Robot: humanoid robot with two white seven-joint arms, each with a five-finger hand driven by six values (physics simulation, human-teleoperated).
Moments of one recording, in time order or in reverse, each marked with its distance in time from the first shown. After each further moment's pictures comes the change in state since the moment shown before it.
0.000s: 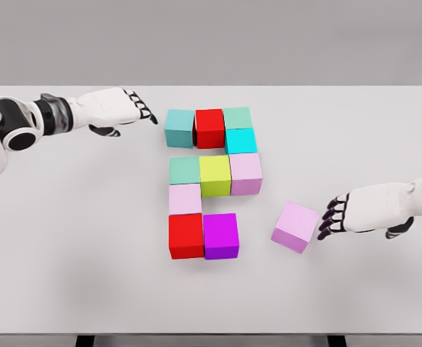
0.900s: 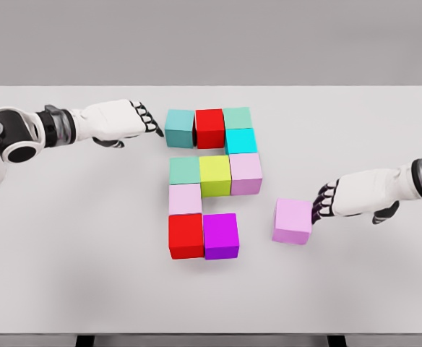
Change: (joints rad) left arm 0.048 0.046 -0.013 -0.122 0.002 0.000 0.000; right arm 0.000 0.089 -0.027 0.099 0.002 0.000 0.000
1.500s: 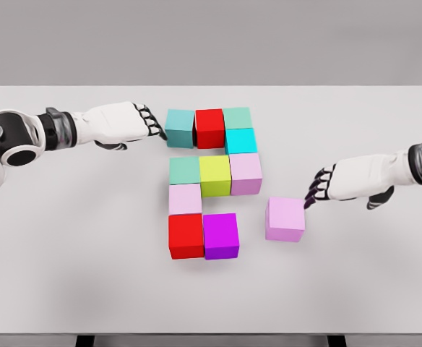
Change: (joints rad) left arm 0.015 0.017 -0.001 -0.061 -0.001 0.000 0.000; right arm 0.000 0.043 -0.048 0.057 0.001 0.000 0.000
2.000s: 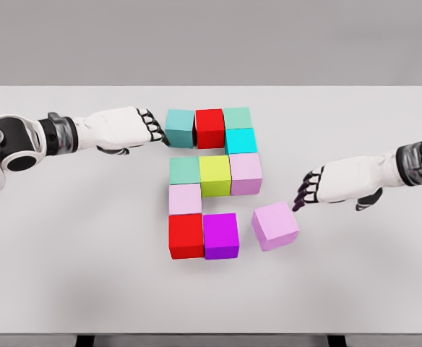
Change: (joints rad) left arm 0.021 0.013 0.001 -0.043 -0.001 0.000 0.000; right arm 0.003 0.028 -0.001 -0.022 0.000 0.000 0.000
